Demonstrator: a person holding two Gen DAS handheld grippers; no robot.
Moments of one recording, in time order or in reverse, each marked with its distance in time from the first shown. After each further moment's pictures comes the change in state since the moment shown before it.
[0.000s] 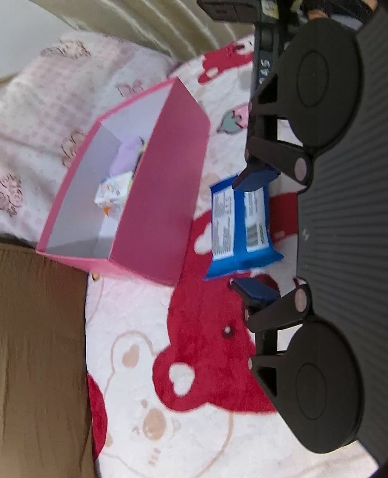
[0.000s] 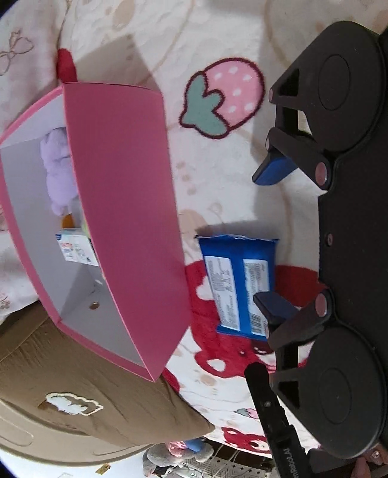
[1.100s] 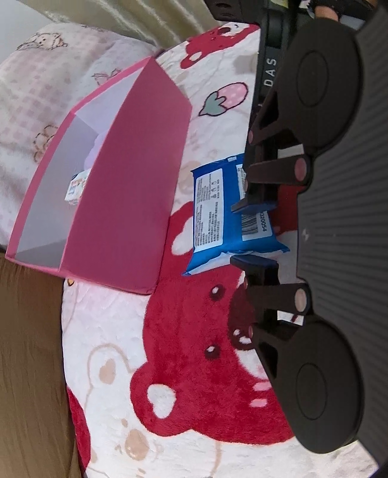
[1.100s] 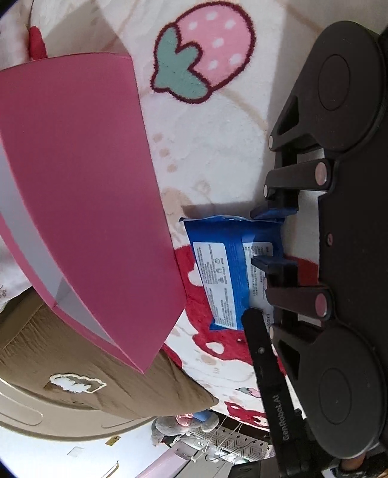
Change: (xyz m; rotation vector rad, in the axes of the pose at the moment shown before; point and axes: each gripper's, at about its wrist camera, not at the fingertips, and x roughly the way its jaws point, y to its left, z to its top) left arm 0.043 -0.008 -0.018 0.041 0.053 0.045; right arm 0.036 -0.020 -0.018 0.017 -0.034 0.179
